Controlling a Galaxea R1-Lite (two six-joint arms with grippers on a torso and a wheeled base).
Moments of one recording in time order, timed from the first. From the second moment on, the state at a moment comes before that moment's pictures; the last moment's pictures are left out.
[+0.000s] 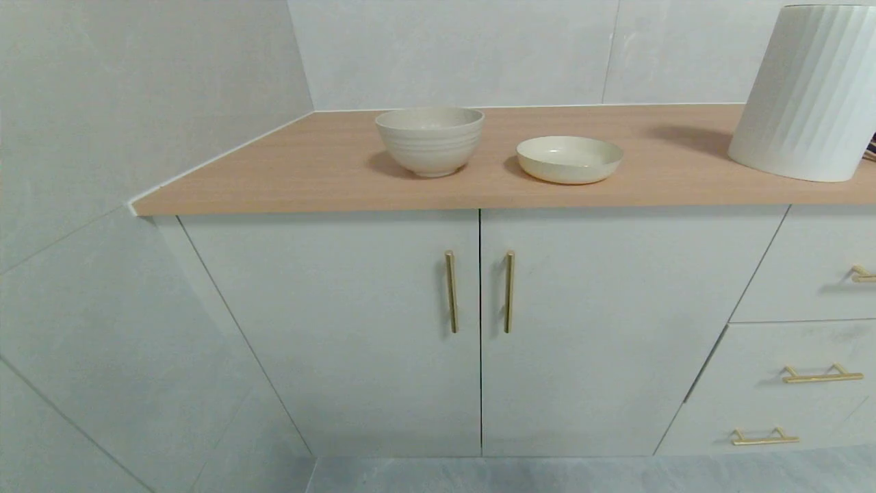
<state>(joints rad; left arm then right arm) 0.01 0.00 0.00 0.00 0.06 -0.01 0.02 0.06 -0.15 0.02 0.16 0.04</state>
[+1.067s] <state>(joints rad) 0.01 0.00 0.00 0.00 0.06 -0.01 0.51 1.71 -0.86 -0.58 0.41 0.18</state>
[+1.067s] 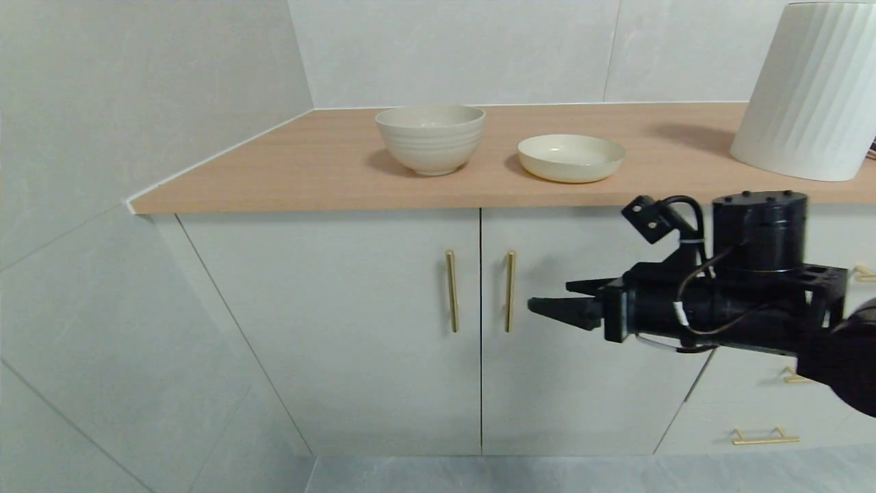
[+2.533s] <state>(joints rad) 0.01 0.00 0.00 0.00 0.06 -0.01 0.65 1.95 -0.81 -0.98 0.39 0.39</state>
